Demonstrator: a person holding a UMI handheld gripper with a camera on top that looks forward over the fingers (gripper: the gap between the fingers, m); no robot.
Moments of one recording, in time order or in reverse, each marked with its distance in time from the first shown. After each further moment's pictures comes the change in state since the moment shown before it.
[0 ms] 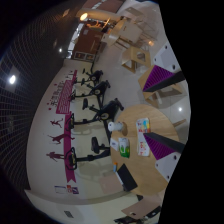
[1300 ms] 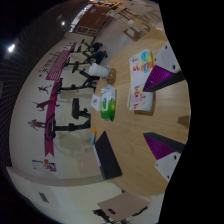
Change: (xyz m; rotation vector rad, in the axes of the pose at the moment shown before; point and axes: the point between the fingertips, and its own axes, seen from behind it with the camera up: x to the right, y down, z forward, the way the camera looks) arm -0.318 0.126 0.246 -0.072 -0.230 -0.141
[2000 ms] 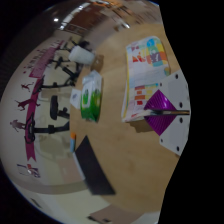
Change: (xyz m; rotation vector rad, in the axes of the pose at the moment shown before) arm -0.017 0.035 0.141 -0.198 0.020 -0.004
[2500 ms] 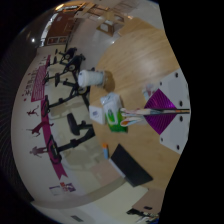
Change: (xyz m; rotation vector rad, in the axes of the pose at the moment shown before) arm 0.072 -0.080 -0.076 0.102 -0.084 0.314
